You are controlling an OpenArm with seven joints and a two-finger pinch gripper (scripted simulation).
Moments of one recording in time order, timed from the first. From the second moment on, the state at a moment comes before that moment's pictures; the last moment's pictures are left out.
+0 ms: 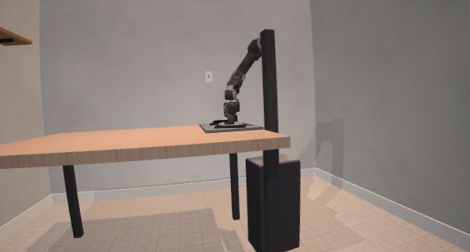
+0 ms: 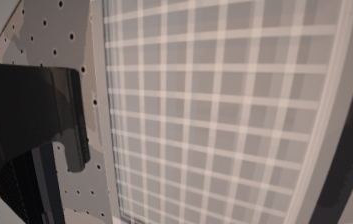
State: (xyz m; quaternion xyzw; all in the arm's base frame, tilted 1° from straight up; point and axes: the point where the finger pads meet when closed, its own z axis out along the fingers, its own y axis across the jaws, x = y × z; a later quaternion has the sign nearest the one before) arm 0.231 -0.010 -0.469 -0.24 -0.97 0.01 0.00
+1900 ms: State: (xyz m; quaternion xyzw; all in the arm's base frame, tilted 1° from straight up) arm 0.234 -0.010 -0.467 -0.24 -0.97 0.01 0.00
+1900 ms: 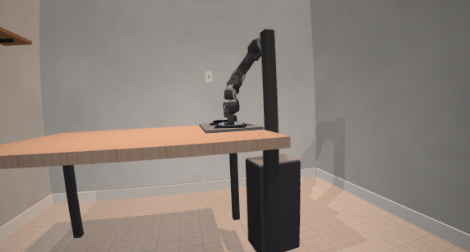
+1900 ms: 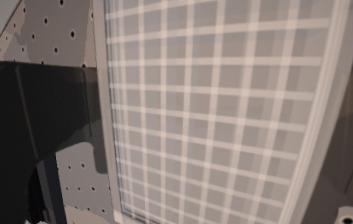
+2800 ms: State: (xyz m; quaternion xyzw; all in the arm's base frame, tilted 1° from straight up) arm 0.234 -0.010 -0.467 -0.24 -0.97 0.01 0.00
